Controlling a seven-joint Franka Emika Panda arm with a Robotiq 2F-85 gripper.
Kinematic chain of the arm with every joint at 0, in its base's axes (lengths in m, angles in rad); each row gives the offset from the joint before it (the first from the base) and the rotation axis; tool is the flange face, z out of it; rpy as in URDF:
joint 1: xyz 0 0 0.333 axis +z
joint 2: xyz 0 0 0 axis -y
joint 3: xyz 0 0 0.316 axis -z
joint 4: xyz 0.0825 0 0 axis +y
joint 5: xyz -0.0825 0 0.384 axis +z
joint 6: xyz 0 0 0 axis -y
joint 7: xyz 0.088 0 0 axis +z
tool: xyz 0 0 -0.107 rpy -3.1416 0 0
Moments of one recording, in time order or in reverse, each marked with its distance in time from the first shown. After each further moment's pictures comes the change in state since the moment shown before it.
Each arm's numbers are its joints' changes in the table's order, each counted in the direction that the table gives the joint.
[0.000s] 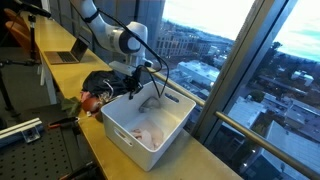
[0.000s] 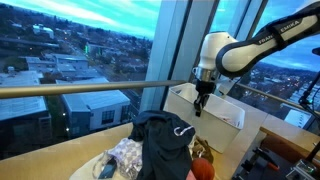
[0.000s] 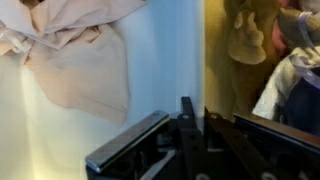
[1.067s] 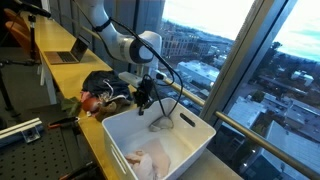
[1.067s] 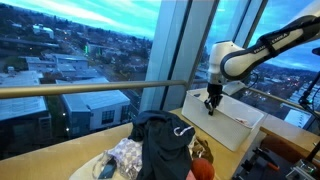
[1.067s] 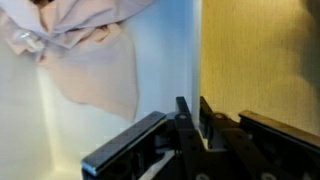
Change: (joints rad) arm -0.042 -0.020 0.123 -0.001 -0.030 -0.036 -0.114
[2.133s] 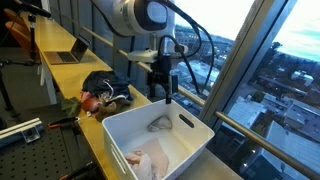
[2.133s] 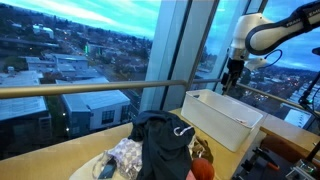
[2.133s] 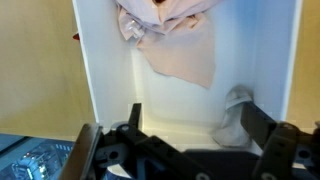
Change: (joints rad) arm -0.107 0.252 0.022 0.058 -0.128 -0.046 0.034
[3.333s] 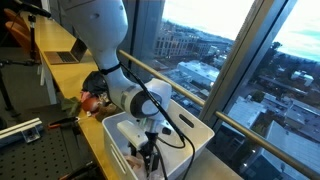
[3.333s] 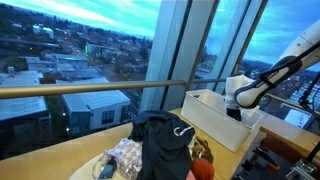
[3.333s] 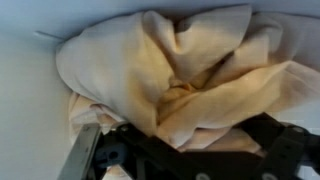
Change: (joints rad) arm -0.116 -0.416 0.053 0.042 0.003 0.214 0.071
